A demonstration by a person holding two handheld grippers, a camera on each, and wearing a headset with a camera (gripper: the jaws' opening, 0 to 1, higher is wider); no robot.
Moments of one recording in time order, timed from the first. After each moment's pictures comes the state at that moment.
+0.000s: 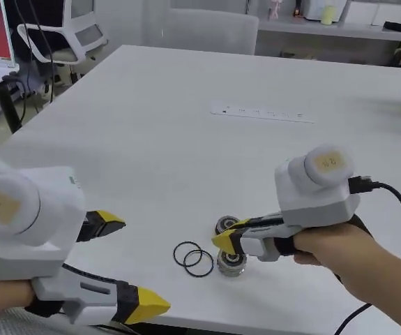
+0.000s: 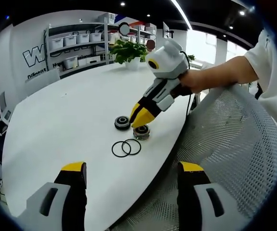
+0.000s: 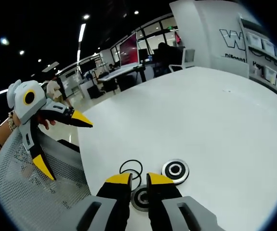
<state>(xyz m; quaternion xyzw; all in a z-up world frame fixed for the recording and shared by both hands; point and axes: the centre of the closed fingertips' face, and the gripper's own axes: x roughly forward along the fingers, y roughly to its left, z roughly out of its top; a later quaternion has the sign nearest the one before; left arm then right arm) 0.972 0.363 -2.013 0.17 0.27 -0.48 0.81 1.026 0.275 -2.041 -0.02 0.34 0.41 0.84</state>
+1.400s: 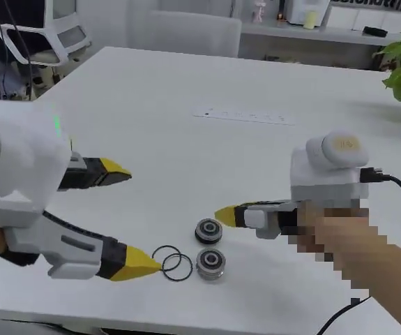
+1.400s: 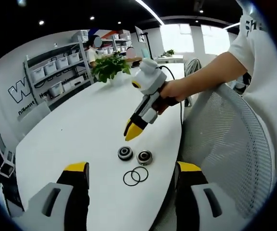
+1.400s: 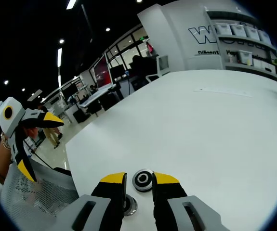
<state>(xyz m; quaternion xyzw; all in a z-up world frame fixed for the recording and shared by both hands) 0.988 0.329 -1.940 0.26 0.17 -0.54 0.78 1.057 0.231 -2.023 0.08 0.32 0.34 0.88</state>
